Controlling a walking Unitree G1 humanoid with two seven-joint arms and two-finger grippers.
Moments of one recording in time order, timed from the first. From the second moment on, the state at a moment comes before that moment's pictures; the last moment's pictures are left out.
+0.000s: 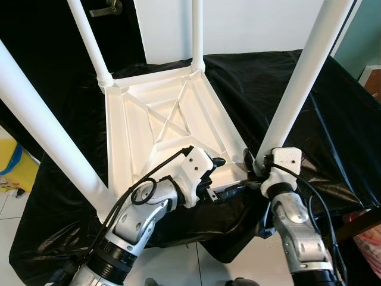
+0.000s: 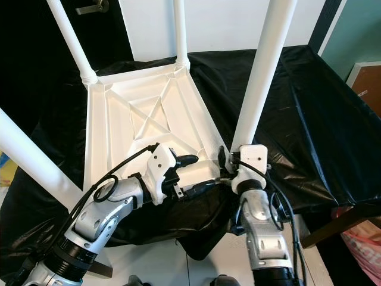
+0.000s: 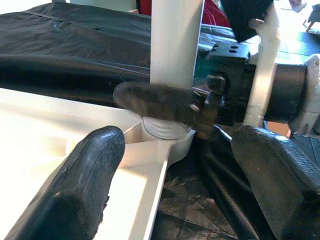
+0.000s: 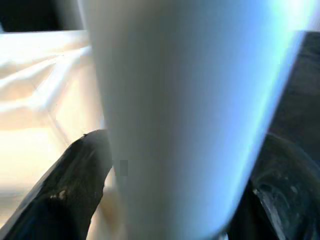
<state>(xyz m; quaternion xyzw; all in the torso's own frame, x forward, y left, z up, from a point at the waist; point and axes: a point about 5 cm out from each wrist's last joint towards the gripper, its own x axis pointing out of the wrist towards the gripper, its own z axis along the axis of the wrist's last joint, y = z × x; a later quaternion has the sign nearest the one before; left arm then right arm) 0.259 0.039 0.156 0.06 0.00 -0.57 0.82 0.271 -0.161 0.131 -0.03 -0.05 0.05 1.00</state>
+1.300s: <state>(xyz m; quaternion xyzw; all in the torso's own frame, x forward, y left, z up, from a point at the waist) 0.261 0.041 0.156 0.07 -0.01 -0.57 0.82 0.299 -0.192 0.131 -0.10 -0.01 0.30 0.95</state>
